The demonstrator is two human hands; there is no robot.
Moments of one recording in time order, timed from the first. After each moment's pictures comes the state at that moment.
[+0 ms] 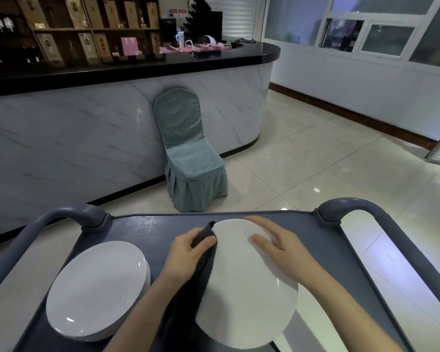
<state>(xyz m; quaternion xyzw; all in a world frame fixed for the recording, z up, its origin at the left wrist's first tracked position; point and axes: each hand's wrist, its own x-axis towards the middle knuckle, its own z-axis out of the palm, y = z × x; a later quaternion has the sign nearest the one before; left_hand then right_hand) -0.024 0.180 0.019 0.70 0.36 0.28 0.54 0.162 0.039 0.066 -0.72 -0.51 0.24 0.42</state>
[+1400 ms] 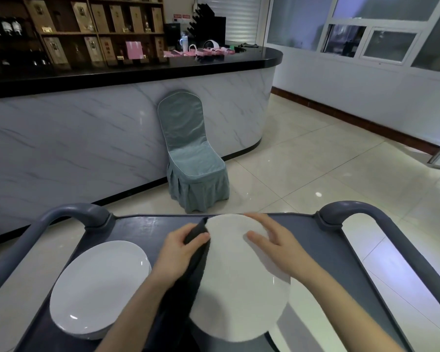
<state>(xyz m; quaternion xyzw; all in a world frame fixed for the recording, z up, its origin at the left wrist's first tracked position) -0.037 0.191 0.026 0.68 0.37 0.30 0.56 0.158 0.048 0.070 -0.70 -0.50 0.27 0.43</state>
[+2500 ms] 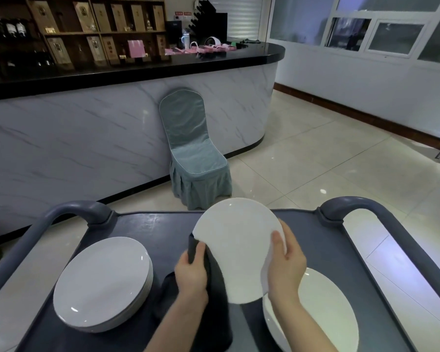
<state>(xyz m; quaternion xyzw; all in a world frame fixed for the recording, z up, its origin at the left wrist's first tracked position) -0.001 0.136 -0.021 0.35 0.55 0.42 0.63 0.107 0.039 0.035 -0.68 -0.16 0.12 0.70</state>
